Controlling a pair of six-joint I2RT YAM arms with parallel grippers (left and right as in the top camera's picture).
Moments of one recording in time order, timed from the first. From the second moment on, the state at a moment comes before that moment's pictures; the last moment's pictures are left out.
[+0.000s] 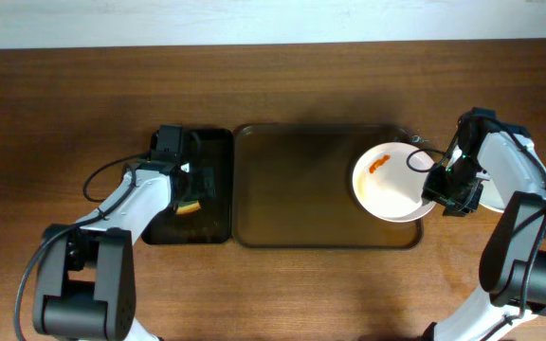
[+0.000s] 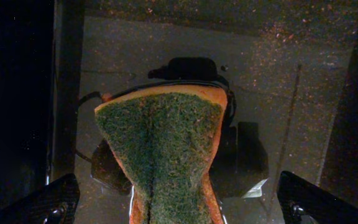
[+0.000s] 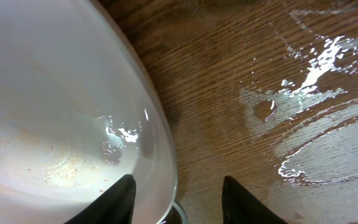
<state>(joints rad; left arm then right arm) -0.13 1.78 1.01 -0.49 -0.11 -0.25 -0.24 1.90 1.30 -1.09 -0.06 0.26</state>
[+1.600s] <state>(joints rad) -0.13 1.78 1.01 -0.49 -0.11 -0.25 0.02 1.90 1.28 -1.00 -0.03 0.52</state>
